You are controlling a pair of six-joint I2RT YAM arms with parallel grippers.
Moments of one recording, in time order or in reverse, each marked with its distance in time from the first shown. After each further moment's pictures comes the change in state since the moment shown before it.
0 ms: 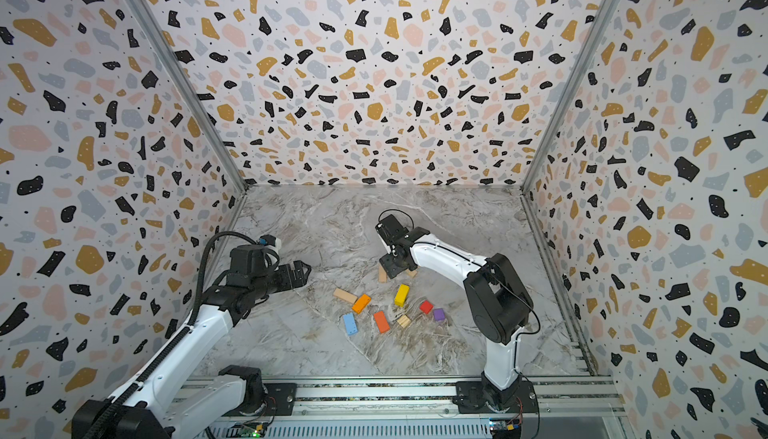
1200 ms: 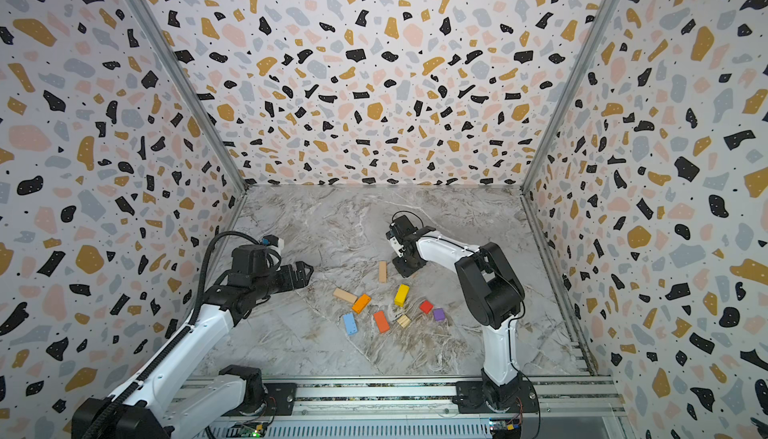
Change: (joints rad) left arm -0.014 0.005 0.000 0.000 0.018 0.003; right arm -0.079 0.115 -0.021 0.040 -0.085 -0.088
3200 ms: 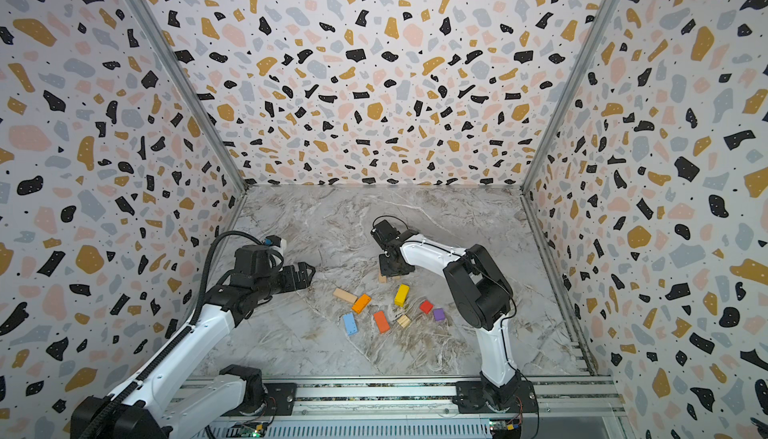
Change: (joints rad) left arm -0.030 0.000 0.000 0.000 -0.023 -0.007; right arm 0.121 0.048 0.076 -0.021 0.061 0.593
